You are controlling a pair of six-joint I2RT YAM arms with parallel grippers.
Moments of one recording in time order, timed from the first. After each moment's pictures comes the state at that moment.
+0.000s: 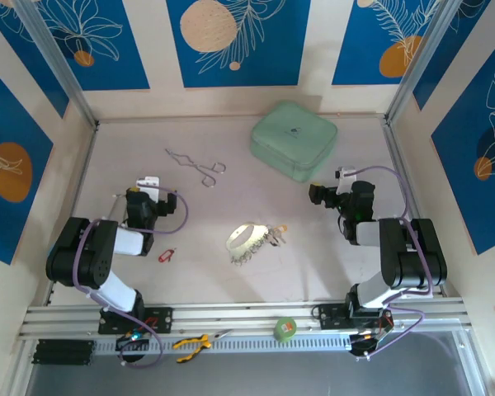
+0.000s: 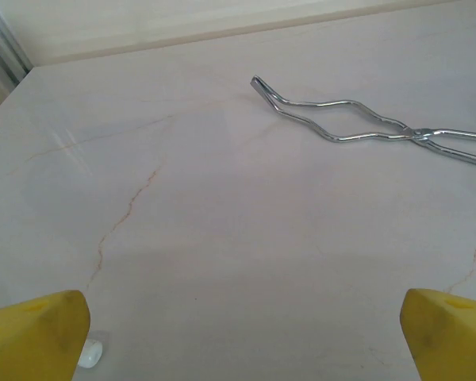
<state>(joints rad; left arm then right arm) -0.11 1.58 0.35 0.87 -0.15 0.07 -0.02 1.52 0.41 0.71 -0.26 0.07</state>
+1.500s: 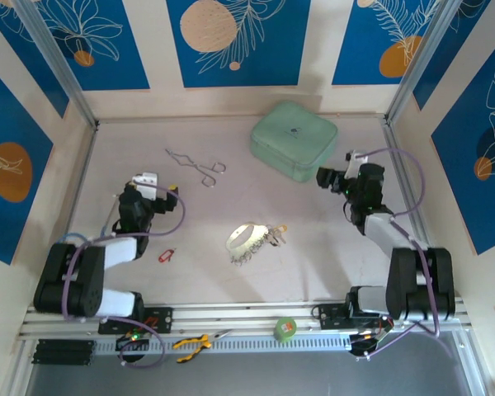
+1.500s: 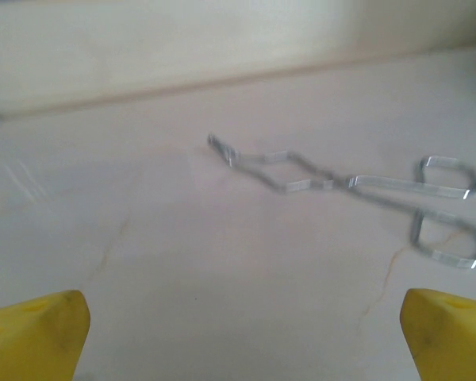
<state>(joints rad) -0.09 1.32 0.36 0.71 0.00 0.08 -0.03 1.27 0.63 0.25 -0.22 0.20</state>
